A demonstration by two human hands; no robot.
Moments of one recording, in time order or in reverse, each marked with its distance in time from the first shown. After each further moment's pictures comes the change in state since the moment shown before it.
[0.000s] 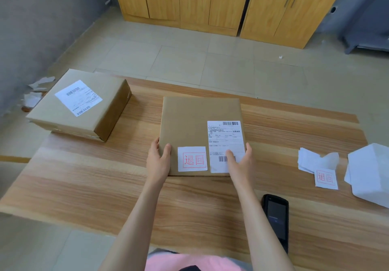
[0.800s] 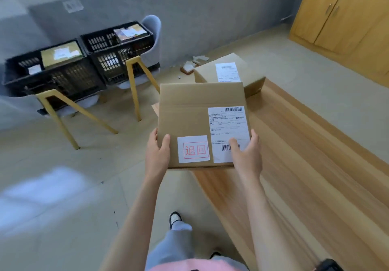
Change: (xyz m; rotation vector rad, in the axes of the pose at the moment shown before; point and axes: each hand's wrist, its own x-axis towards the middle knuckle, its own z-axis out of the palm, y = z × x) left_hand -0.176 -0.049 -0.157 -0.285 0.817 -0.095; right_hand -0.140 -0.064 0.062 -0.151 -0.613 -0.607
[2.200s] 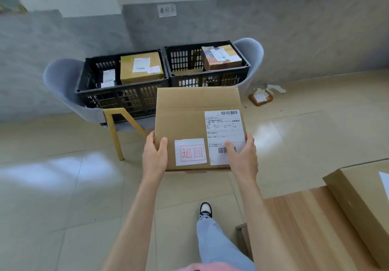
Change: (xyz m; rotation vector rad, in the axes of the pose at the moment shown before) left_hand 0.455 0.003 -0.241 0.020 0.349 -0.137; right_hand 0.141 -0.313 0.456 -0.059 -0.301 -0.210
